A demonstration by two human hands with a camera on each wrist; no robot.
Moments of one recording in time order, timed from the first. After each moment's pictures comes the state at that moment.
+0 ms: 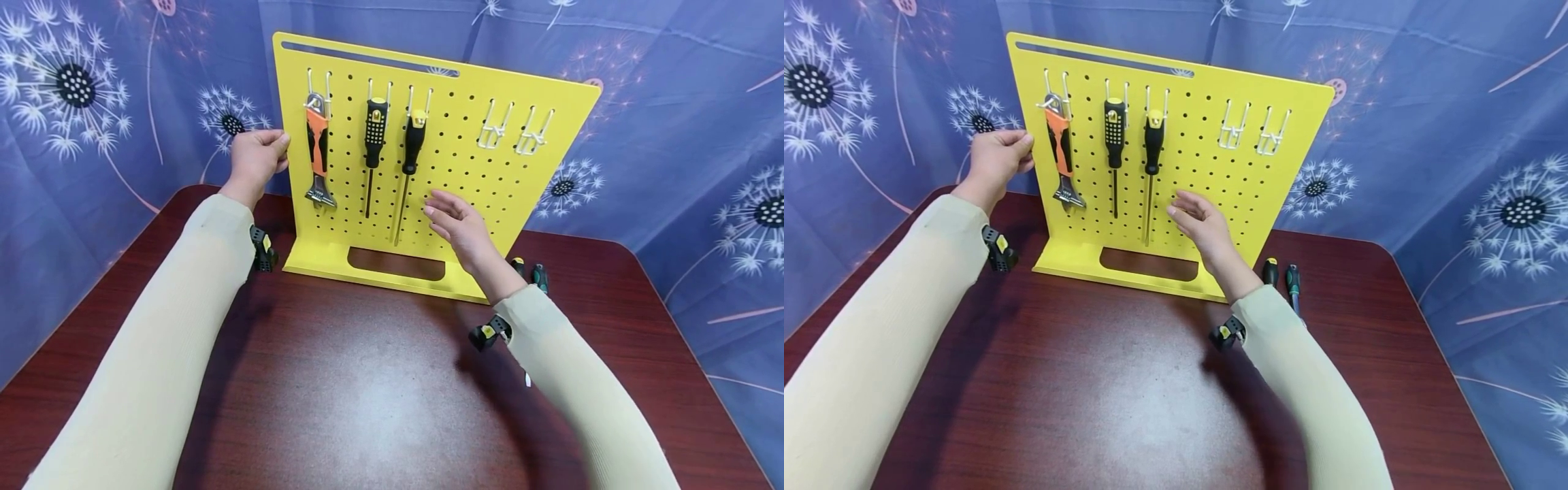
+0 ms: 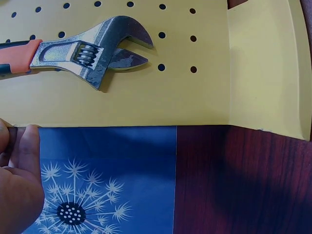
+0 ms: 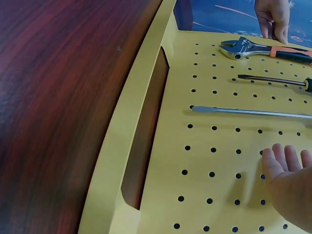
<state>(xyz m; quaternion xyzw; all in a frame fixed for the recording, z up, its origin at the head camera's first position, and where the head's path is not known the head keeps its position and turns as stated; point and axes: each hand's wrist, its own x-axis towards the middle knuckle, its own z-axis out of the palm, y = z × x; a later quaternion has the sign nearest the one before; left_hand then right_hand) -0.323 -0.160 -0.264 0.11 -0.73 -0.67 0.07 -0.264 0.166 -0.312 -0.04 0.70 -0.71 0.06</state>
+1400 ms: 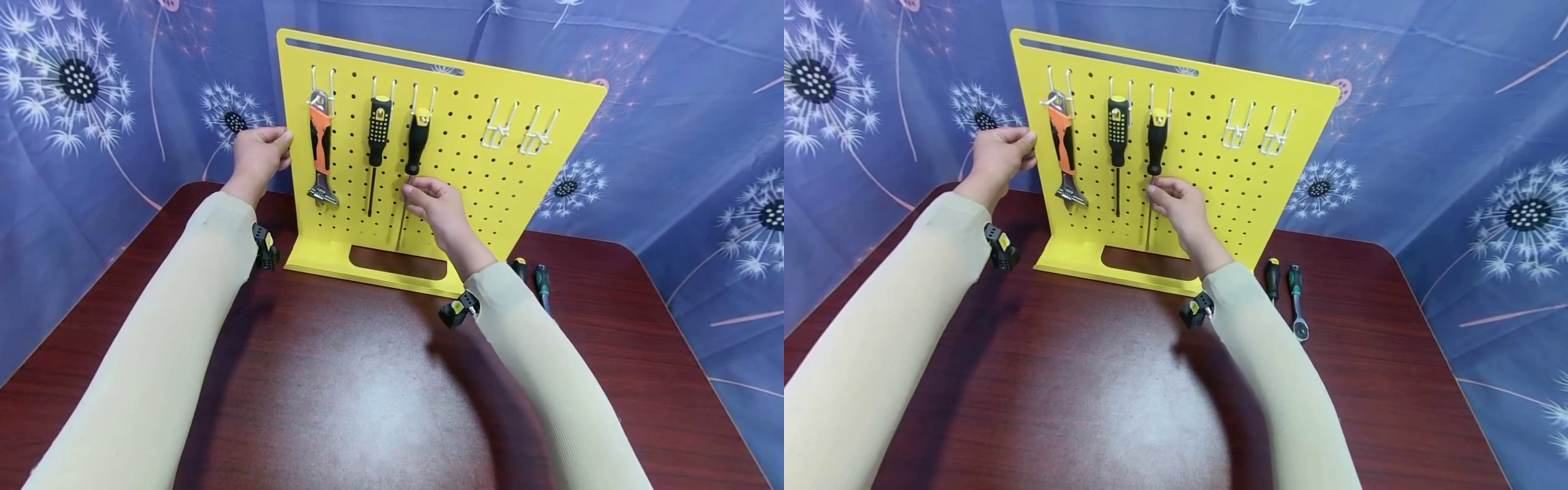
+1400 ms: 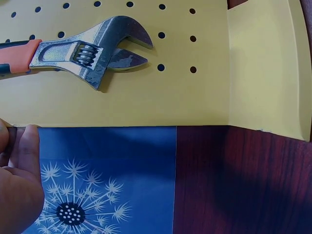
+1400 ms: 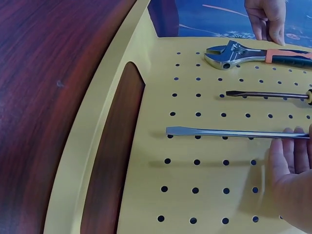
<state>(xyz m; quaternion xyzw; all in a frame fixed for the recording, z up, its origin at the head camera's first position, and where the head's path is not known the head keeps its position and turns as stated) -0.326 -0.162 -0.266 0.10 -0.72 -0.68 0.09 -0.290 0.123 -0.303 -0.05 0.68 -0.73 0.02</state>
